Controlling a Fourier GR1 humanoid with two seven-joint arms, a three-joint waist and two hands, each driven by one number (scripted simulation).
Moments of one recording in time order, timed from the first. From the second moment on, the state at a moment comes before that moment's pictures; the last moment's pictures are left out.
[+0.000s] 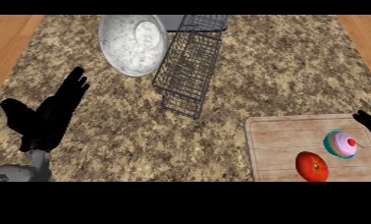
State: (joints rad) left arm -0.07 0.42 -0.14 -1.57 0.32 0.14 0.18; right arm 0.37 -0.94 0.00 -2.09 0.29 0.18 0.31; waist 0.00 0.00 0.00
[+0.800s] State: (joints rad) left arm -0.04 0.37 -0.06 -1.57 0.27 0.05 0.17; right arm 0.21 -0.68 0.09 -1.74 0.64 0.14 0.25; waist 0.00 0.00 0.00
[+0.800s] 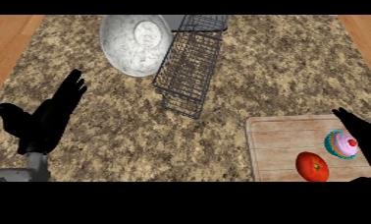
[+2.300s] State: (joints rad) left arm -0.07 0.27 0.02 -1.58 0.16 -0.02 0.22; right arm -0.03 -0.58 0.02 -1.30 0.96 0.13 -0.01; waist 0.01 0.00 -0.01
